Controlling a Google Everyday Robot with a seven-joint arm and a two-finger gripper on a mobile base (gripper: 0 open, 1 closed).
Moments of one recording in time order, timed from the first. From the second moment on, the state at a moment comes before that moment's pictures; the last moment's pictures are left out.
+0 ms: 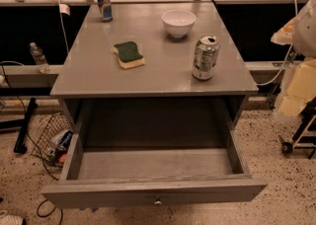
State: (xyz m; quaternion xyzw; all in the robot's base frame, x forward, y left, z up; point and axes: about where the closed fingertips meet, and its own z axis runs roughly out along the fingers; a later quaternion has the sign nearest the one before) arm 0.438 -0.217 0.976 -0.60 0.78 -0.03 0.16
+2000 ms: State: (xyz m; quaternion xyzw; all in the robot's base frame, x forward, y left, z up) arm 0.301 -0.204 0.784 -0.29 0.95 0.06 -0.09
